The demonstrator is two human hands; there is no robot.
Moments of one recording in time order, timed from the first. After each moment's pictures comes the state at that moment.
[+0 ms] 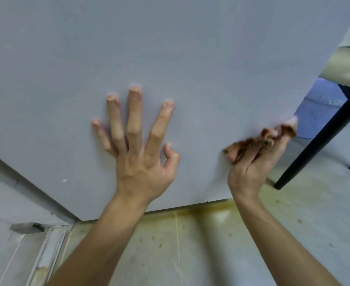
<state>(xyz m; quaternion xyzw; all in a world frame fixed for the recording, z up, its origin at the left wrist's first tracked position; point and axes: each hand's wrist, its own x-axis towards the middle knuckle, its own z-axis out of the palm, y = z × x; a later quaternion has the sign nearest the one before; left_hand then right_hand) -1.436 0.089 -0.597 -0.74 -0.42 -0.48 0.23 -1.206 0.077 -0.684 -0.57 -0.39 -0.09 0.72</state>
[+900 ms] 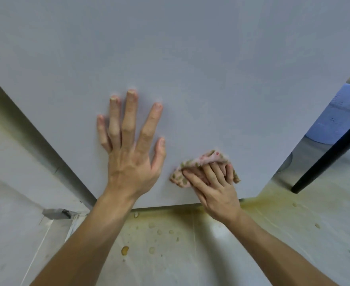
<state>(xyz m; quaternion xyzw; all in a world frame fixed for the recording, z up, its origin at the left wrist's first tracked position) -1.511 0.101 -0.598 -0.75 -0.42 -0.45 0.24 -1.284 0.059 -0.752 -0.51 -0.73 -0.32 0.33</state>
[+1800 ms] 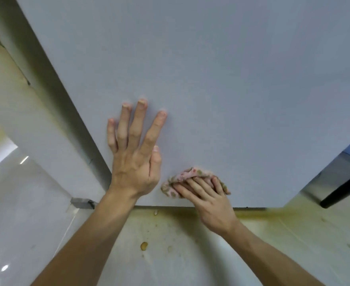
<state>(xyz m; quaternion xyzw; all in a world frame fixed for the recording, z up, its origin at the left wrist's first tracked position) -1.574 0.109 -0.612 -0.77 -0.40 -0.44 0.24 -1.352 0.061 -0.759 -0.48 -0.79 -0.30 0.23</state>
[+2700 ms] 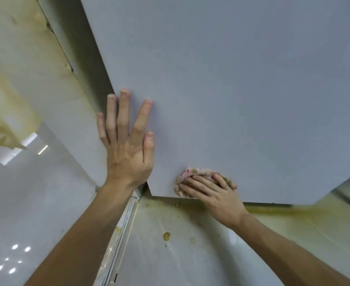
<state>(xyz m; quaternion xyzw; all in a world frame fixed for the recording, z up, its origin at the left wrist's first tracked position) -1.648 0.111 -0.616 -0.72 -0.47 -0.44 0.24 -1.389 0.067 -0.763 -0.42 -0.86 -0.24 0.12</state>
